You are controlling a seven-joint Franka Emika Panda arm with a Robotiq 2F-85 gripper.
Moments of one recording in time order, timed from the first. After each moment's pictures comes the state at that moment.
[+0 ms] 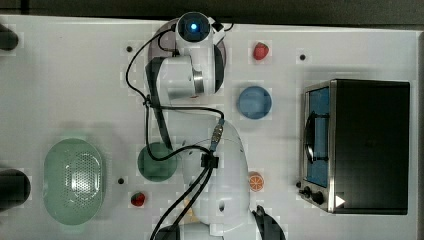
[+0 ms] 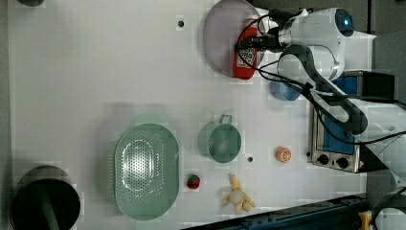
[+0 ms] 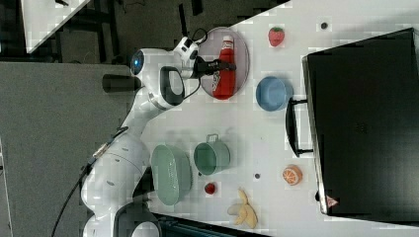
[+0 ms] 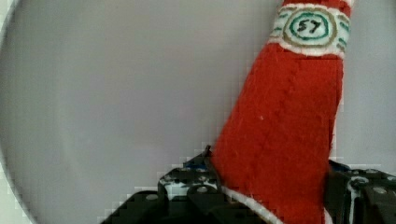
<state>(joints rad) -0.04 0.91 0.15 -1.44 -0.15 0.79 -0.63</state>
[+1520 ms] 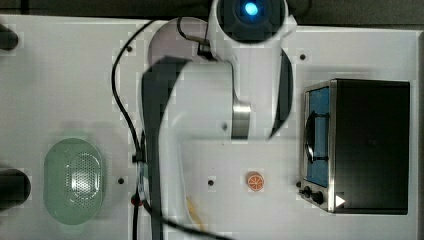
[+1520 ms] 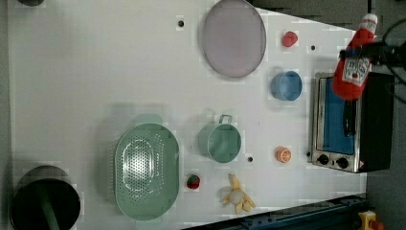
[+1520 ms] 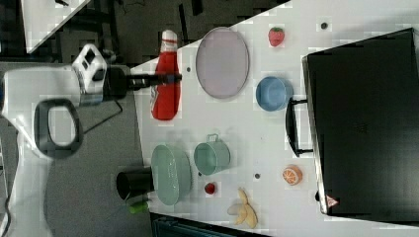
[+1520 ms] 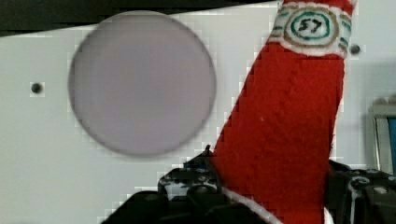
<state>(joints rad) -0.16 0.18 0.13 -1.74 -0.06 0.43 -0.63</state>
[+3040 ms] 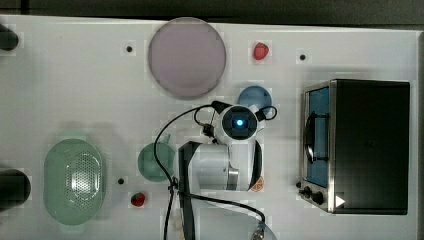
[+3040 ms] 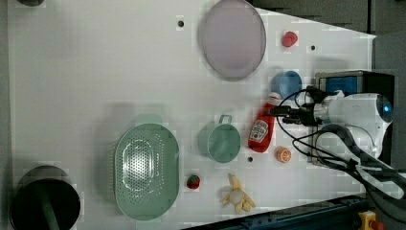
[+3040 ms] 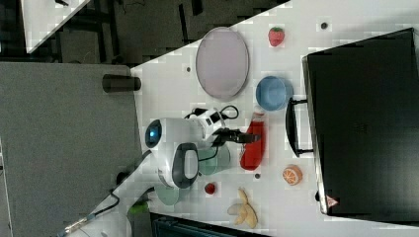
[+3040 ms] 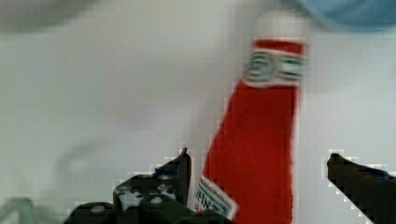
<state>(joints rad) -0.19 0.30 0.12 -2.36 -0.05 1.00 -0.56</state>
